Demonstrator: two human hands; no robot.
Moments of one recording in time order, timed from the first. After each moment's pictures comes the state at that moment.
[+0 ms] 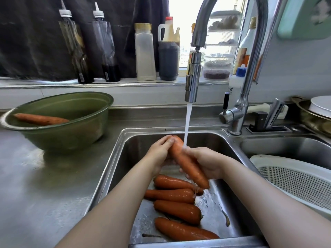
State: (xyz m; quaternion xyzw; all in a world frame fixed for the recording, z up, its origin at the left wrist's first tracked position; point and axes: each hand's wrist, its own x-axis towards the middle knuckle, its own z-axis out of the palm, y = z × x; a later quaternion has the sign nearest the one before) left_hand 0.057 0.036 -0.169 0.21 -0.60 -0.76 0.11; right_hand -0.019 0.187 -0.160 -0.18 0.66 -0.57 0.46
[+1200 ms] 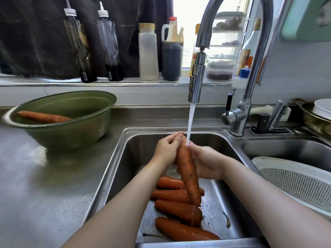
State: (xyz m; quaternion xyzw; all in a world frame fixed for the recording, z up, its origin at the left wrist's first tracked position) left_hand 0.055 0.052 -0.165 0.15 -0.69 -0.68 0.21; right_hand -0.022 0.186 -0.163 -0.18 0.59 -0.60 0.50
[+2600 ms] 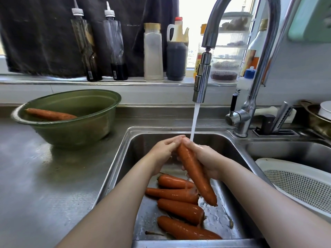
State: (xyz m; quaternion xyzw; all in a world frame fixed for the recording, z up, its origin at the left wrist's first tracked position) left_hand 0.066 0.019 -0.175 0.12 -0.72 -0.68 0.07; right_hand -0.010 0.179 -0.156 -0.18 0.68 -0.59 0.39
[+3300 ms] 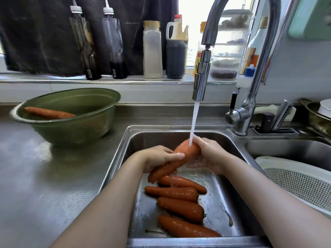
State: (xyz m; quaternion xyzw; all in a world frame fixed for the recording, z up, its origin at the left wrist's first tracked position) left_hand 0.075 -0.001 -0.169 0.15 -0.76 -0.62 -0.14; right_hand -0.024 0.175 -0.160 -0.15 0.68 -0.64 0.32
